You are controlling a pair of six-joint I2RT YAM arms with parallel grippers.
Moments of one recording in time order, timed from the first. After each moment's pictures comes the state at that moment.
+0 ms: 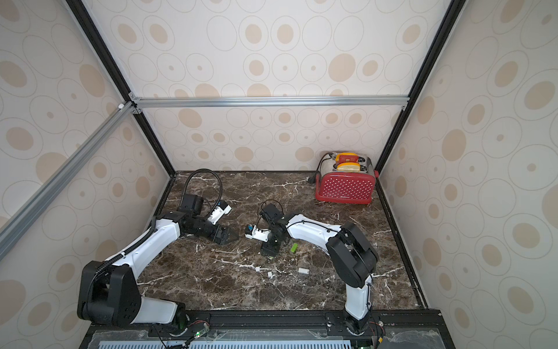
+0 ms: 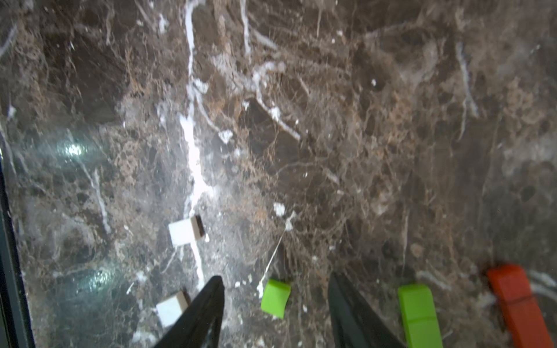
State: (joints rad) left arm -0.17 1.40 0.99 -0.74 0.63 0.21; right arm 0.87 1.90 1.34 -0.65 -0.35 -0.54
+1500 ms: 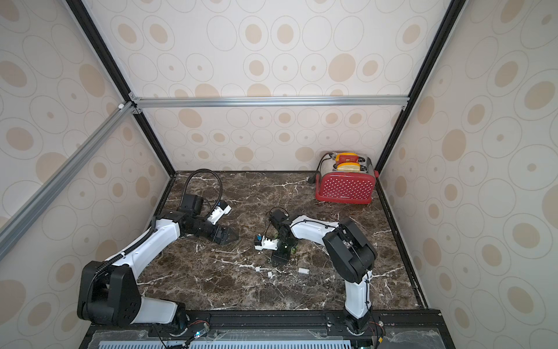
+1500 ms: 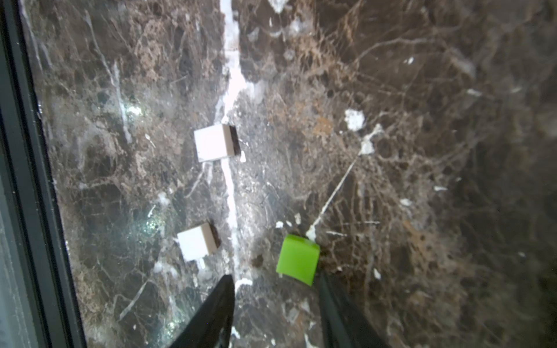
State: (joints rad) left arm -0.17 1.40 0.99 -0.74 0.62 0.22; right arm 0.81 1.88 1.20 -0.75 -0.40 -0.67
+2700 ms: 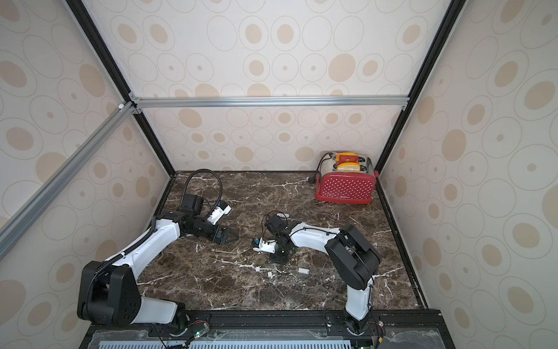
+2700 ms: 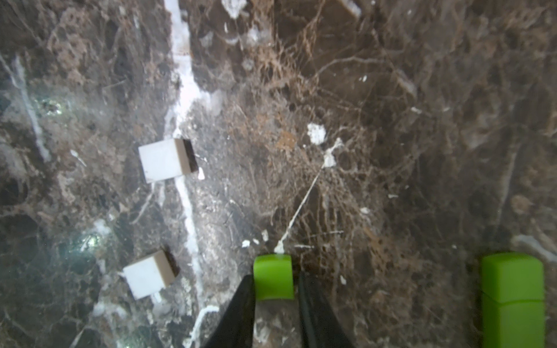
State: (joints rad) left arm -0.17 1.40 0.99 -0.75 0.61 0.22; right arm 0.88 1.83 1.11 -0.59 -0.23 -0.60
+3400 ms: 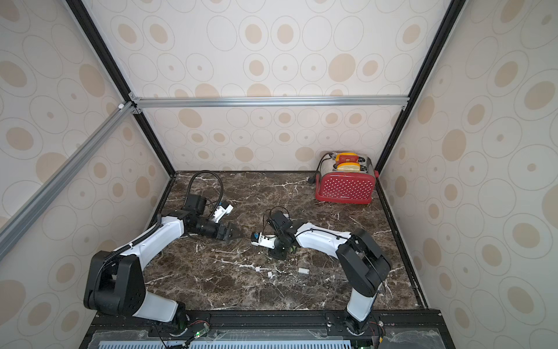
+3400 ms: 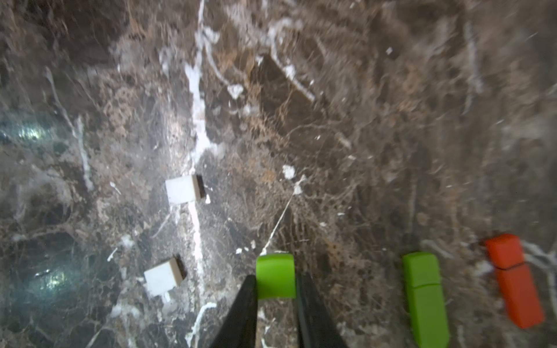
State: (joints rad) left arm -0.17 1.50 0.99 -0.67 0.86 -0.03; right arm 0.86 1.71 1.09 -0.48 -0.27 -0.61
